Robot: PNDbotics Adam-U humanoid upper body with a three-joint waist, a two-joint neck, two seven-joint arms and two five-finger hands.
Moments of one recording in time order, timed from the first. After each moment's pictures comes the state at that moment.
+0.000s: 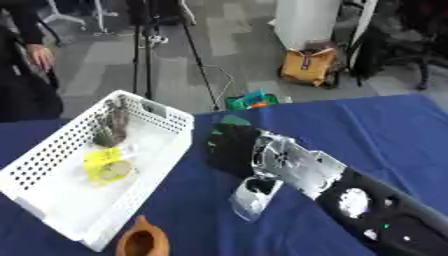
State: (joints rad) left arm -0.36 0.28 0.13 -1.99 -0.50 -0.21 0.68; right arm -0.96 -0.64 0.66 -1.58 1.48 -0.48 0.65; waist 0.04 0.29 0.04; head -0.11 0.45
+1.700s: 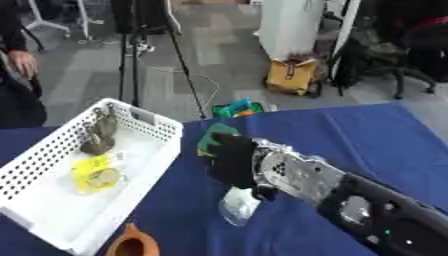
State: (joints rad) left arm -0.36 0.28 0.13 -1.99 -0.50 -0.20 0.68; right arm -0.95 -0.72 0.72 -1.61 1.52 -0.53 0.59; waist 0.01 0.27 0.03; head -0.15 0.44
